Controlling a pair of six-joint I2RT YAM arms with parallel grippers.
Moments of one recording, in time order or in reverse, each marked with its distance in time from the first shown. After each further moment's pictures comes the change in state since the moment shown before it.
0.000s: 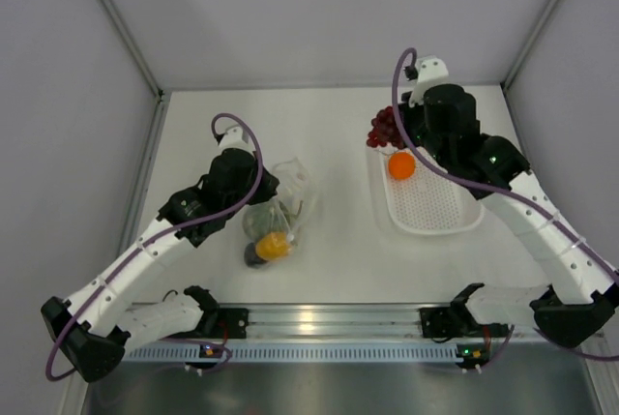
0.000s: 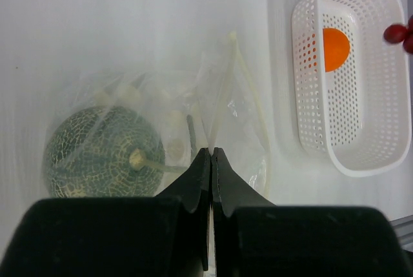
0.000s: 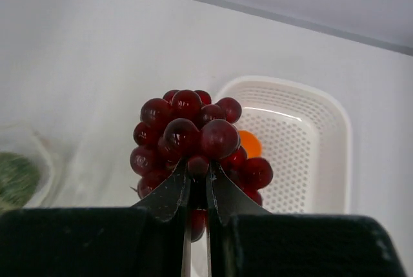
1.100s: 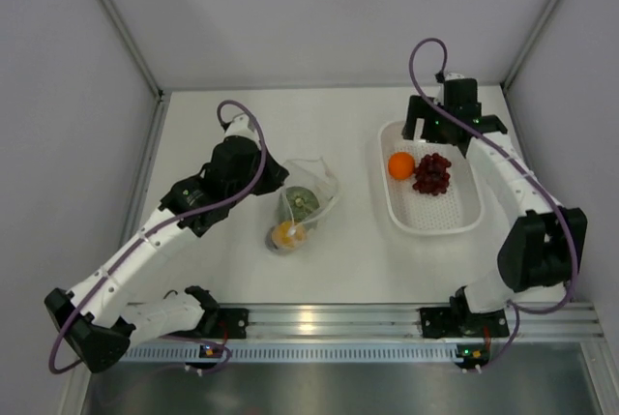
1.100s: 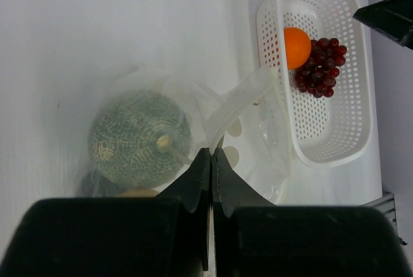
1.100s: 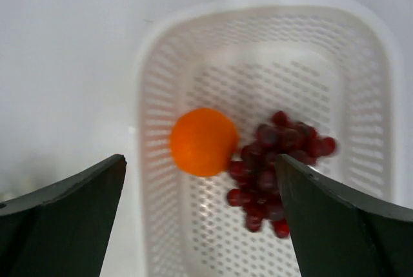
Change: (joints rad) left arm 0.000 0.061 0.104 0.000 0.076 -0.003; right arm -0.552 0.361 -0.130 0.074 -0.289 0.132
